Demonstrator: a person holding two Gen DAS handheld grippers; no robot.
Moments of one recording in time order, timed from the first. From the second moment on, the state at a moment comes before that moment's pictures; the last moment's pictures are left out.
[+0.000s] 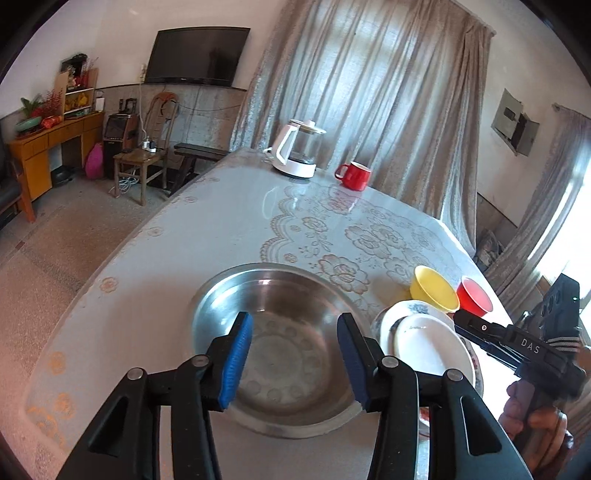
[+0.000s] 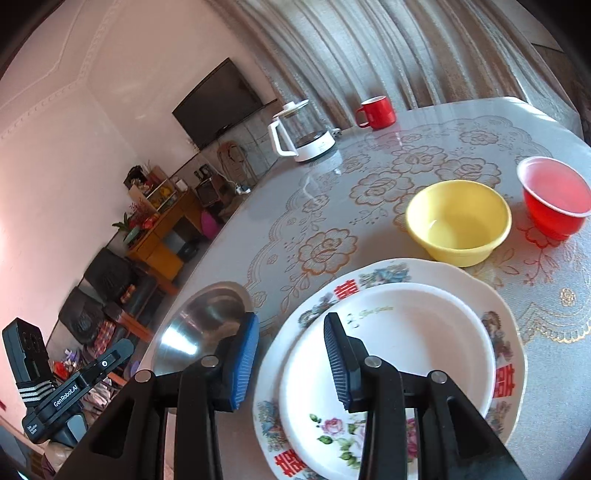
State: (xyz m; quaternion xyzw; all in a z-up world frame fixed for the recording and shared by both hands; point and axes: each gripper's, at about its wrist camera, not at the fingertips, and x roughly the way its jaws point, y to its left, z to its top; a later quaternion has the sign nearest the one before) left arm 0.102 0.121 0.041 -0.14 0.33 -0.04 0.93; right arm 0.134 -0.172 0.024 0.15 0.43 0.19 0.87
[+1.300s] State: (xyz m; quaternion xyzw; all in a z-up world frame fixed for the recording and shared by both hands) left arm 0.309 -0.073 -0.006 -0.16 0.48 -0.18 0.84; right arm 0.234 -0.308 -0.018 0.23 0.45 0.07 0.86
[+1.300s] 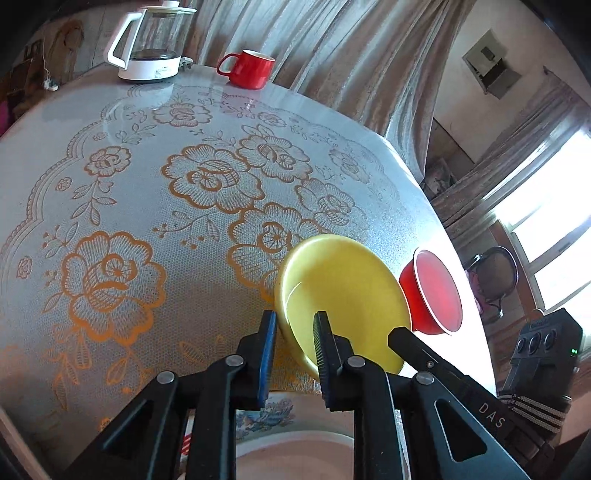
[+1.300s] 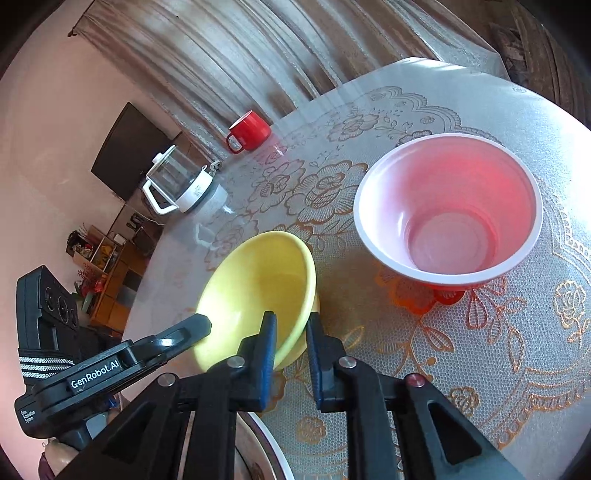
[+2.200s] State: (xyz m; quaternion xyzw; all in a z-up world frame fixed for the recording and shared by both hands) left arm 0.161 0.050 0.045 -0.18 0.37 -0.12 0.90; right arm 0.177 -0.186 0.017 0.20 0.43 0.19 0.86
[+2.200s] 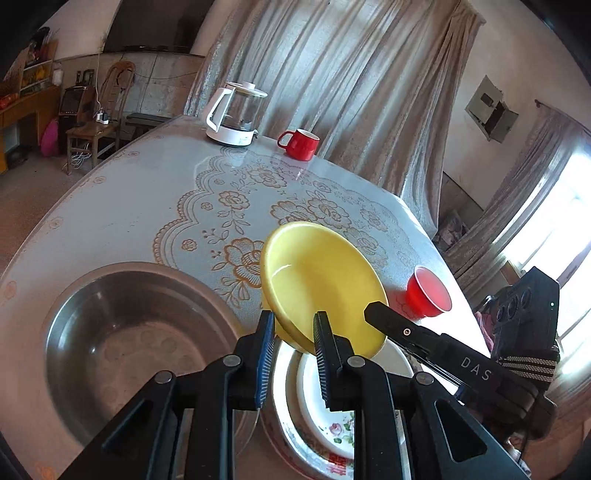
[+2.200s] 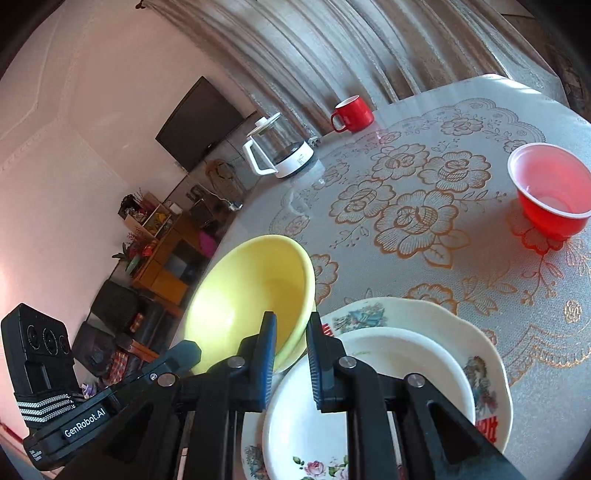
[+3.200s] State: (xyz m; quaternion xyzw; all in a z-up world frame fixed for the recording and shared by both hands) left arm 0.107 0.155 -0.004 -0.24 0.39 -0.02 0.89; right arm 0.151 -0.053 -0.029 0.10 0.50 0.27 0.82
